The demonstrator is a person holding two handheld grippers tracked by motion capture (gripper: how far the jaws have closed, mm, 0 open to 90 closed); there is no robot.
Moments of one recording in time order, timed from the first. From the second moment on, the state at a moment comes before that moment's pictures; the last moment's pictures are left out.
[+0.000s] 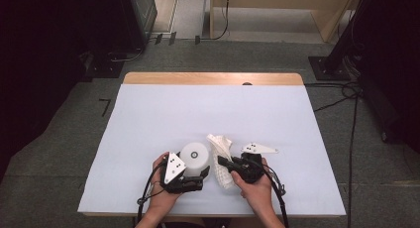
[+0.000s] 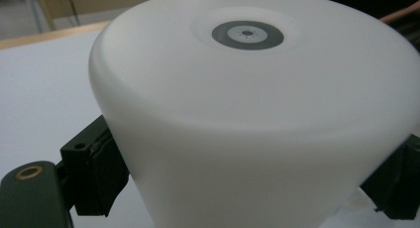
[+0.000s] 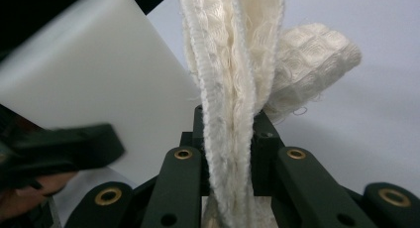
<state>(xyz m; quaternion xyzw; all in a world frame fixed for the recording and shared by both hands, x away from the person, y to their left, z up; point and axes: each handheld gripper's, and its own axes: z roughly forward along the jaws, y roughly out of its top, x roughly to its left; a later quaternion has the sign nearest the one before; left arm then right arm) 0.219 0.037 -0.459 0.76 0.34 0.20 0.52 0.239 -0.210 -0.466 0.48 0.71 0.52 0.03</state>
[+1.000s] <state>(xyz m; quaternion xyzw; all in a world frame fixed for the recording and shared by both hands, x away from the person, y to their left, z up) 0.221 0.035 -0.458 0.78 0.30 0.19 0.52 0.238 -0.212 -0.466 0.49 0.69 0.54 -0.01</state>
